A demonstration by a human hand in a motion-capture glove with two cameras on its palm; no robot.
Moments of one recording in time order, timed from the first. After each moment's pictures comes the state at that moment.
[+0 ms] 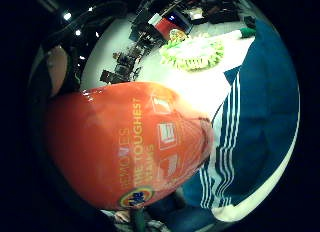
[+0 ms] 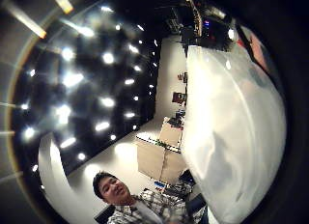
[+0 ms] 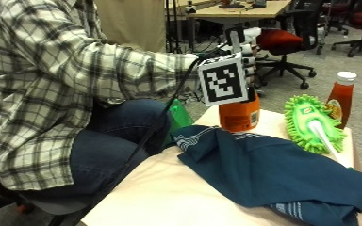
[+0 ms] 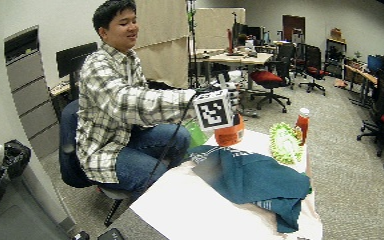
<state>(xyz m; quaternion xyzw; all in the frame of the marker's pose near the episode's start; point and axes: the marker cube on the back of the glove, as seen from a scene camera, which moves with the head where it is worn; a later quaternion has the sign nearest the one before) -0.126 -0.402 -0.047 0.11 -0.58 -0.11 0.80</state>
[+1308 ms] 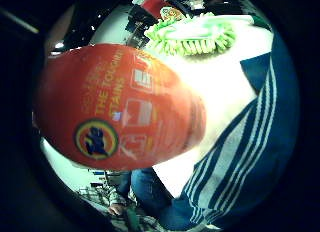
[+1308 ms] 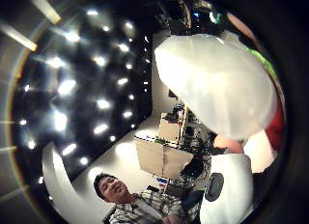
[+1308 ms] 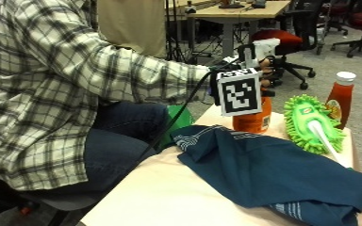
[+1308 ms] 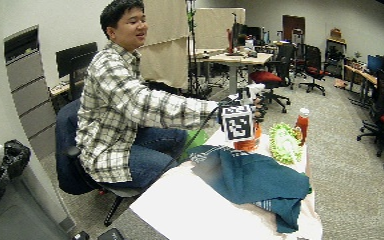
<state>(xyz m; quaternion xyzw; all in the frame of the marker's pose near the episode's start) -0.141 -0.419 0.001 0.04 -0.57 -0.12 0.81</state>
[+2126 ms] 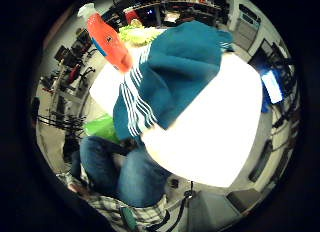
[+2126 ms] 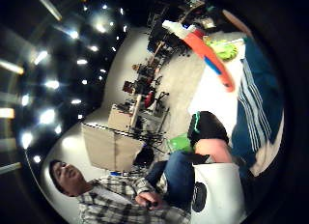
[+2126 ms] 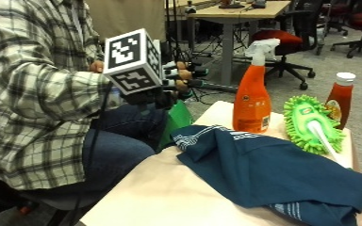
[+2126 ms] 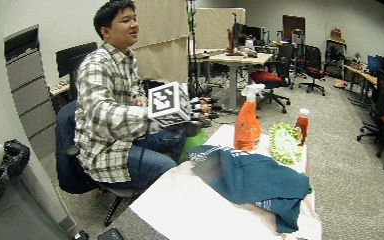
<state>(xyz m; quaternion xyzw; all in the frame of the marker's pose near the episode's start) -0.041 -0.231 -0.025 0.10 -0.24 -0.12 0.96</state>
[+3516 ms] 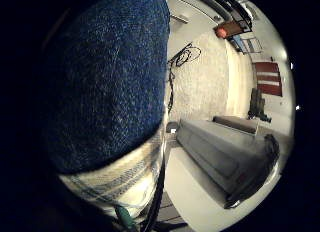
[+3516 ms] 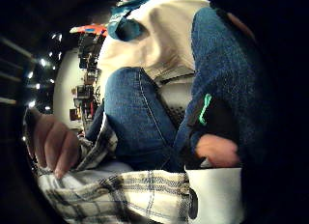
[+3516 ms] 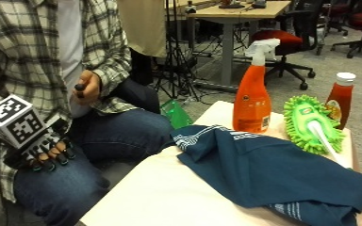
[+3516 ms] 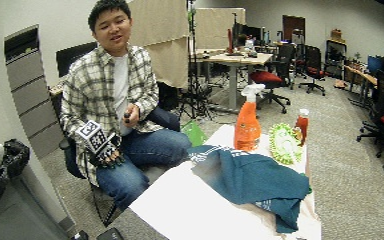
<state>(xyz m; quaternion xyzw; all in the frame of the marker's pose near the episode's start) 0.056 0.107 0.144 -0.03 -0.04 0.13 0.99</state>
